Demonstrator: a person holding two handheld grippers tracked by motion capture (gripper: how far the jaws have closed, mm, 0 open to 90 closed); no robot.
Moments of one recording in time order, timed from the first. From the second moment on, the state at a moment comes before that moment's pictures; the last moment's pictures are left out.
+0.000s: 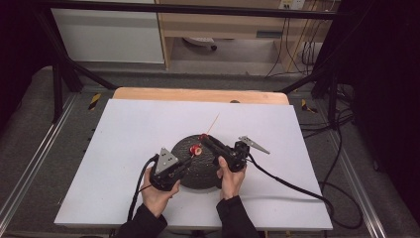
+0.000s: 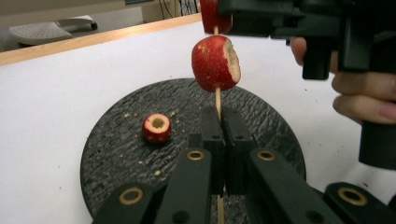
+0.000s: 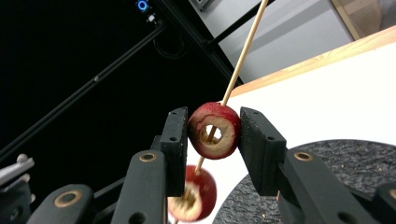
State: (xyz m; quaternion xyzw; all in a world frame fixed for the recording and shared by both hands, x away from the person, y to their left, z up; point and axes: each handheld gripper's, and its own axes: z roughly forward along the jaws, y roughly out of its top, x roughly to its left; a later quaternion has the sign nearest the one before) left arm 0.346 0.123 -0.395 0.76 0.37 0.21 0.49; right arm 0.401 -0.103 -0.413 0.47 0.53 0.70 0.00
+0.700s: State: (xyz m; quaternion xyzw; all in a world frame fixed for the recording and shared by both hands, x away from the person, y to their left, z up) left arm 0.345 0.163 -0.399 0.77 0.36 0.18 0.49; right arm 0.399 -0.119 -0.402 0.45 0.62 0.64 0.03
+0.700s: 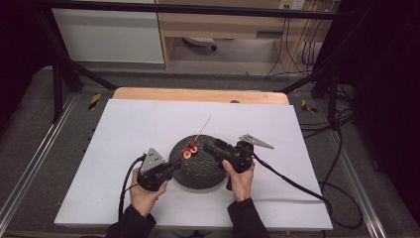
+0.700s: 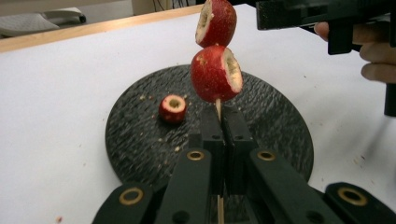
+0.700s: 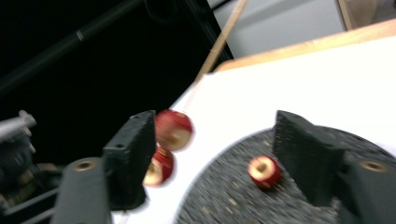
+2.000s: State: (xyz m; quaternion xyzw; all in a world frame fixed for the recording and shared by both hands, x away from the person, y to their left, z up) left arm 0.323 0.255 -0.430 0.78 0.38 0.16 0.46; right arm 0.449 -0.071 -0.399 0.38 0.86 0.34 0.07
